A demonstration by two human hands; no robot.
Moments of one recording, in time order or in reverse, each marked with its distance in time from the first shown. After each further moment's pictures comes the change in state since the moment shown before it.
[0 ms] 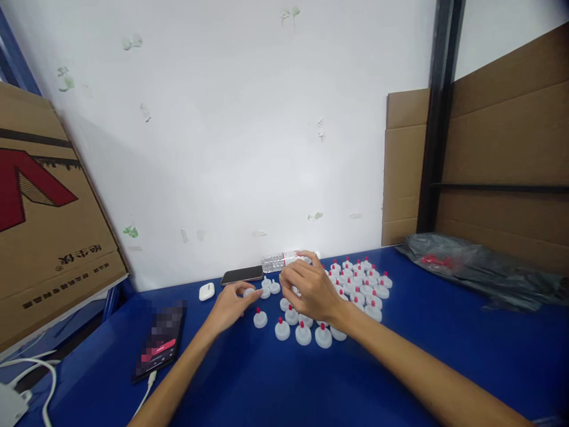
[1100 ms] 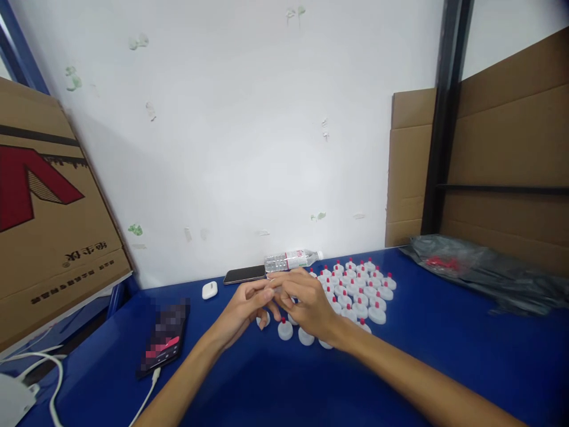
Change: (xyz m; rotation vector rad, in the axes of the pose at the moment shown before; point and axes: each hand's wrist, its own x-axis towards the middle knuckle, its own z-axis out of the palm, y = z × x) left_hand -0.038 0.054 0.008 -0.649 -0.394 0.241; right_hand -0.005 -0.021 0.016 0.403 0.137 0.055
